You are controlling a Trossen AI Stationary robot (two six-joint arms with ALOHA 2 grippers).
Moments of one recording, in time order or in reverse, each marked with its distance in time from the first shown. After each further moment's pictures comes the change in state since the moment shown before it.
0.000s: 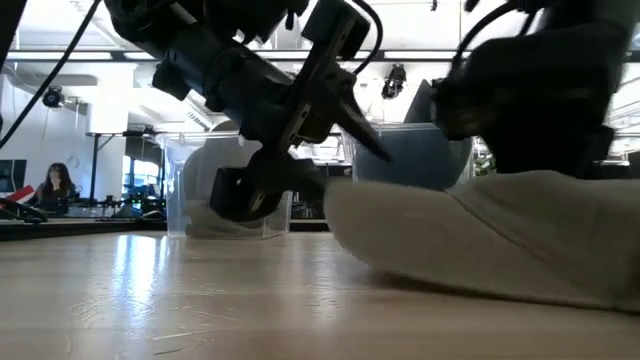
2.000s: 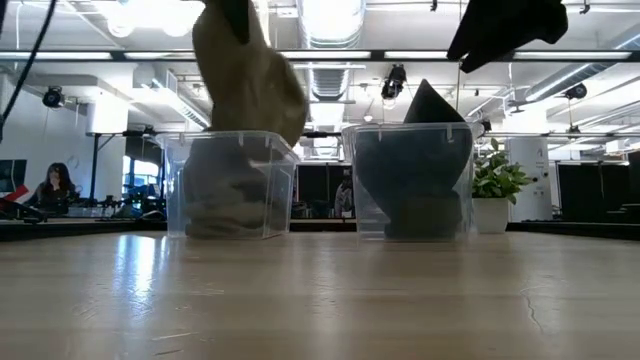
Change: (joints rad) left arm 0.121 -0.247 0.837 -1.800 -0.837 0.396; right arm 0.058 -0.364 0.199 -0.568 0.623 -0.075
